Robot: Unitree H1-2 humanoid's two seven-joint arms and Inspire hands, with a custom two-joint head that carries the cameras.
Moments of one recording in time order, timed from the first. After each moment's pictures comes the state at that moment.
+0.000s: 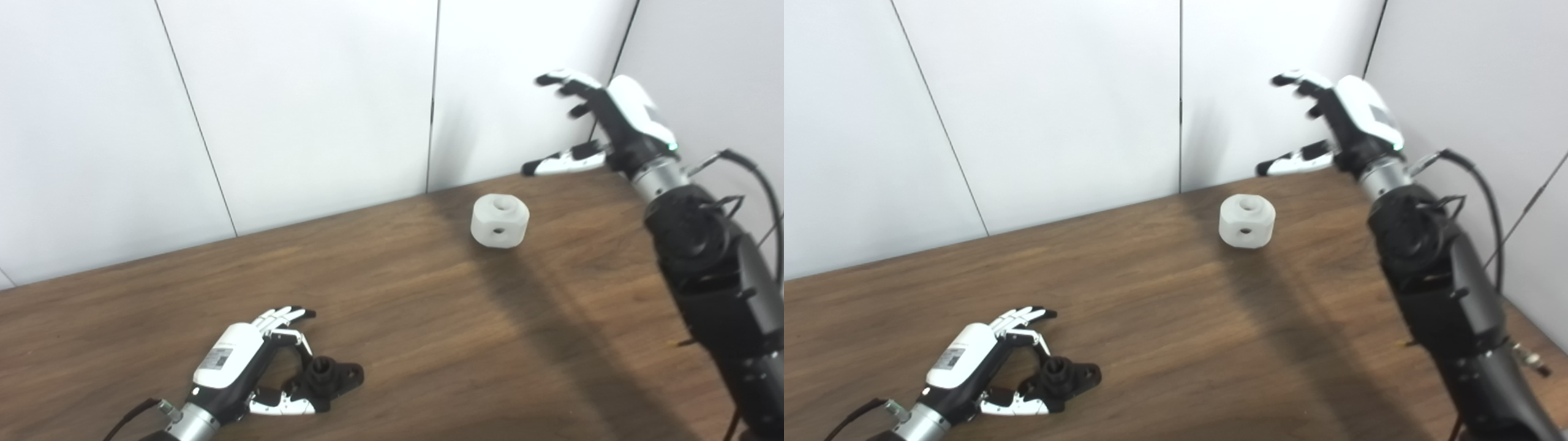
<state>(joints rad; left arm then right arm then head) -0.39 0.35 -0.55 0.37 0.64 -0.41 0.07 -0.35 -0.72 -0.20 -0.27 -0.48 0.40 0.19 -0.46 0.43</state>
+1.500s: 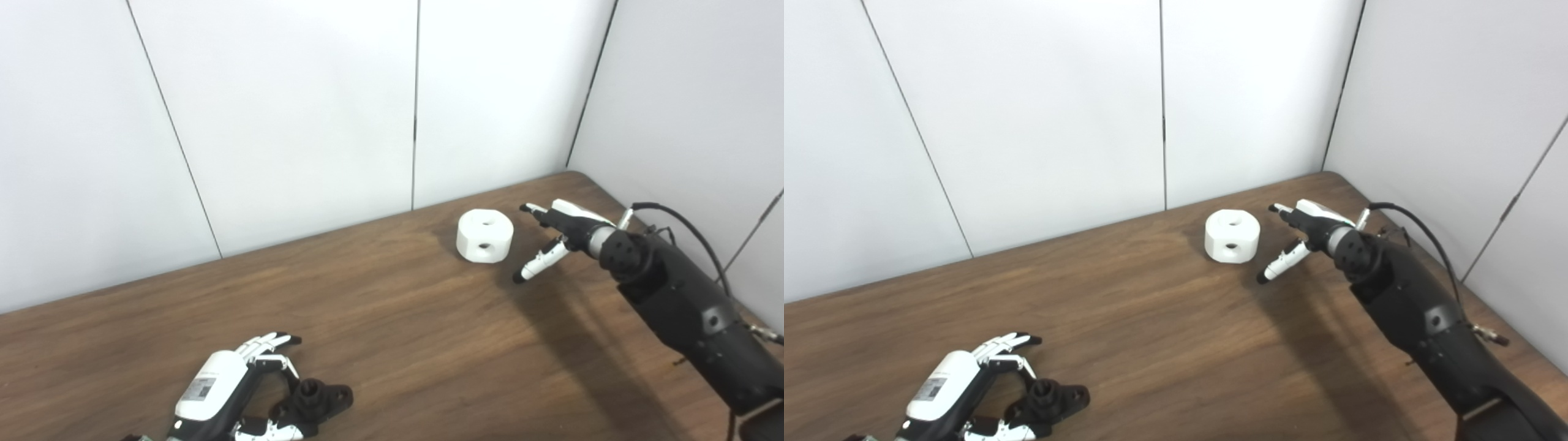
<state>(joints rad) -0.35 0.37 -0.54 0.29 0.64 -0.37 0.06 -0.44 -0.75 0.11 0.19 -0.48 0.46 0.39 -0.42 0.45</state>
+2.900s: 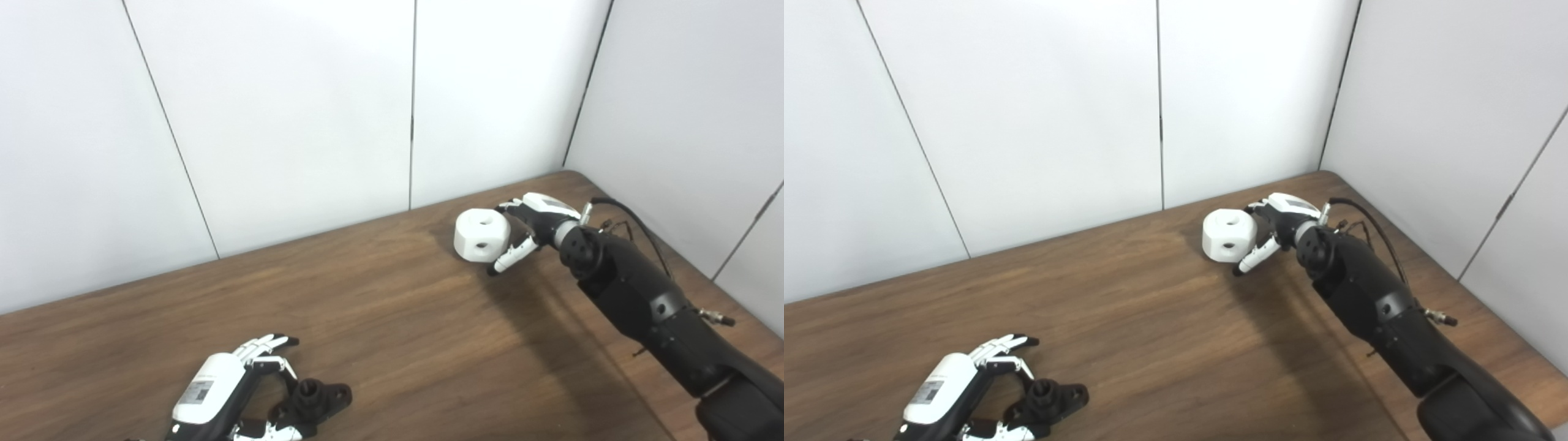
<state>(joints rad) -0.33 0.37 -0.54 0.27 0.64 -0.35 0.06 -0.53 -0.68 0.23 0.27 -0.57 0.45 0.33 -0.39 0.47</state>
